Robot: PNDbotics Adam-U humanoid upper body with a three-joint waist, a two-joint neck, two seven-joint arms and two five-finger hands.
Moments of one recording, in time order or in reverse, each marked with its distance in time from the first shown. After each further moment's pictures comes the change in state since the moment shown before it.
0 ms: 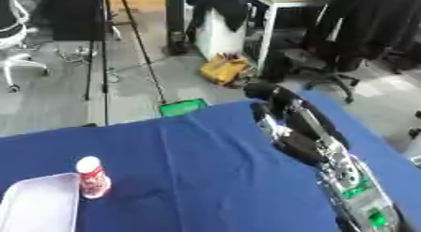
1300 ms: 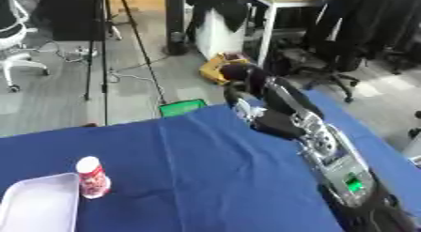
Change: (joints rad) left arm 0.001 0.000 -0.001 0.003 -0.009 0.010 -0.012; right arm -0.315 -0.073 0.105 0.302 0.051 -0.016 0.124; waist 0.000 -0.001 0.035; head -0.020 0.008
